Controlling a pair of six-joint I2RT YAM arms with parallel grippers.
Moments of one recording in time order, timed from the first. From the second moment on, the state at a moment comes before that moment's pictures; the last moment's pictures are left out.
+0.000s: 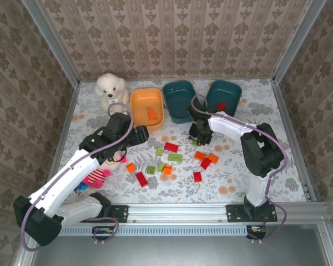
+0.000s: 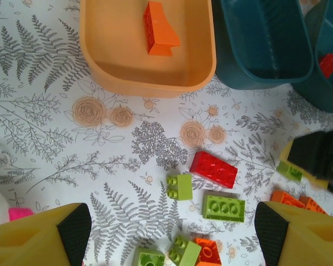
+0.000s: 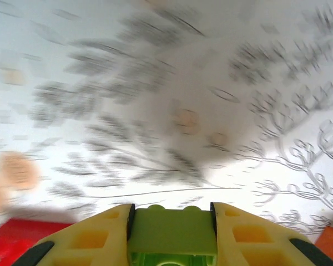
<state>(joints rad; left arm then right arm) -0.64 1.04 0.97 -0.74 -0.11 -0.72 0.50 1.86 1.34 -0.79 0.00 0.94</state>
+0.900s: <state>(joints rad) -0.56 0.88 0.83 -0.57 0.01 -0.80 0.39 2.54 2.34 -0.93 -0.07 0.73</state>
